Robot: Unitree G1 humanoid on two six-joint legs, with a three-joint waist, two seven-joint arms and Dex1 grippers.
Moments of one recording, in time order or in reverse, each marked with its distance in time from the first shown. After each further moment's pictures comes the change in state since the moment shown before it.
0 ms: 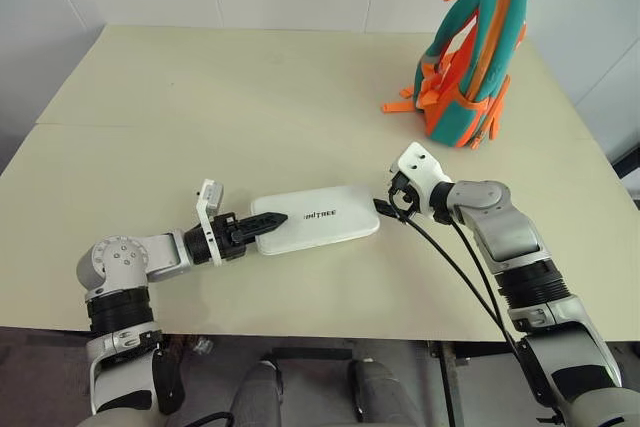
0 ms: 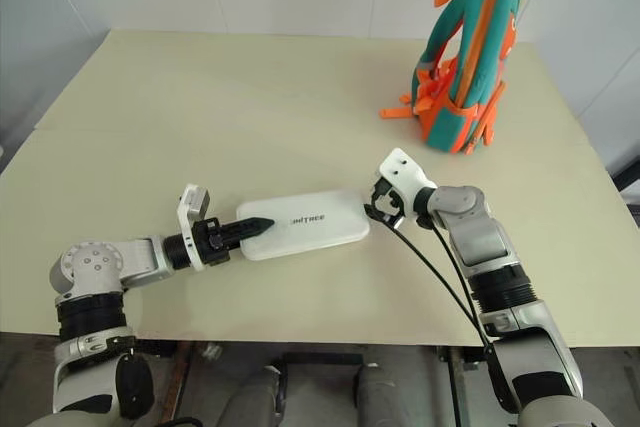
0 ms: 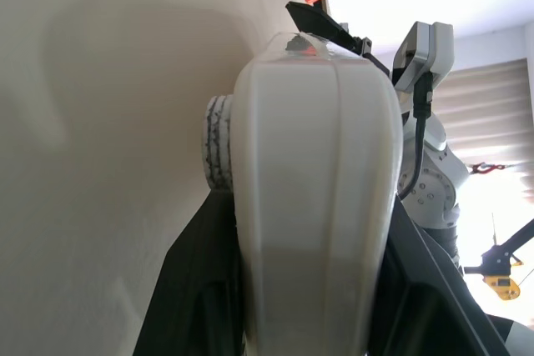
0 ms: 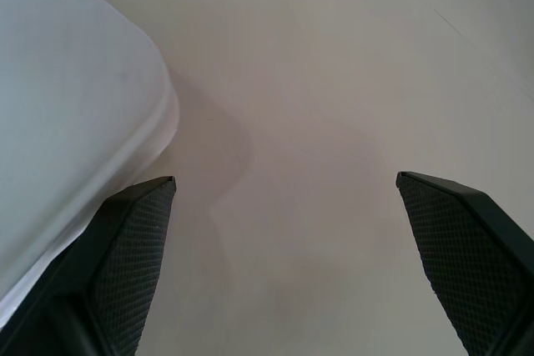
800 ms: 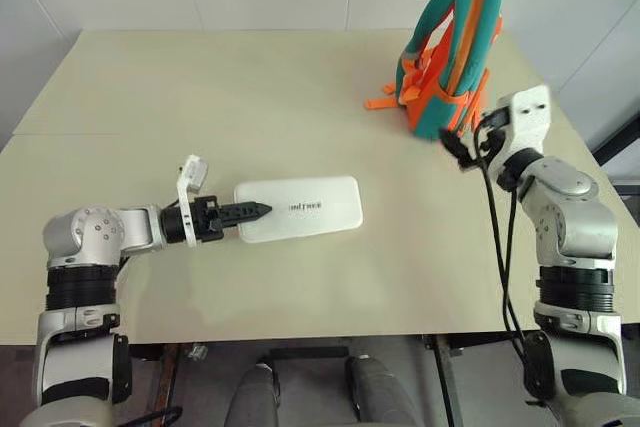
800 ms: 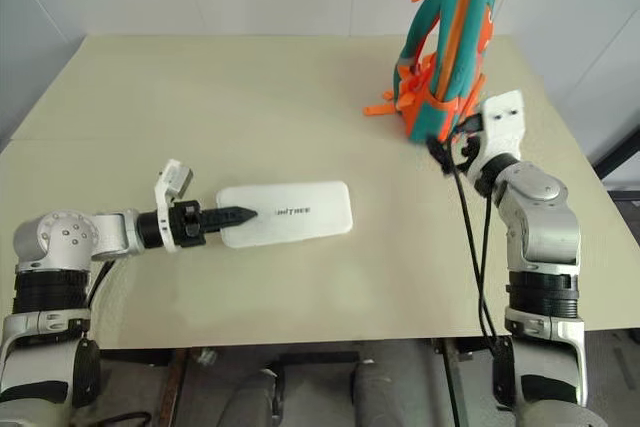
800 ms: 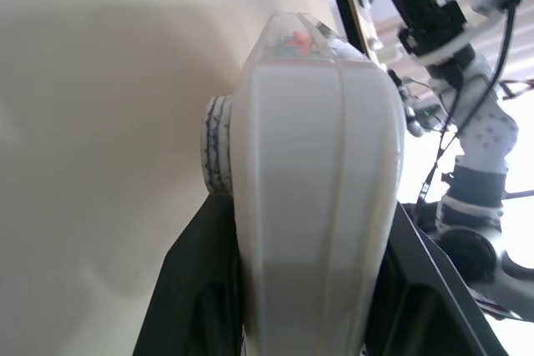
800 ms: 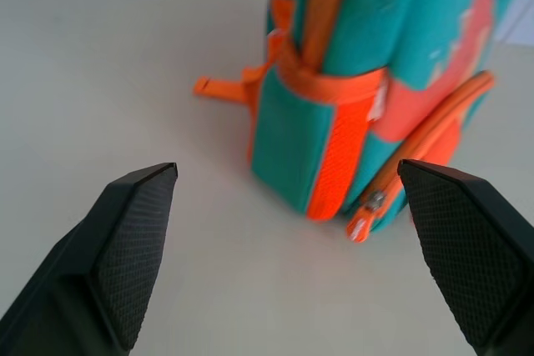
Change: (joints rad) left arm -0.123 0.254 -0.173 0.075 -0.009 -0.149 -0.162; right arm -0.015 0.038 -0.463 -0.112 0.160 0.081 -0.364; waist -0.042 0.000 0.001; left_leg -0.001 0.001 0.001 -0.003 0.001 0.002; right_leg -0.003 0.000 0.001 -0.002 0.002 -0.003
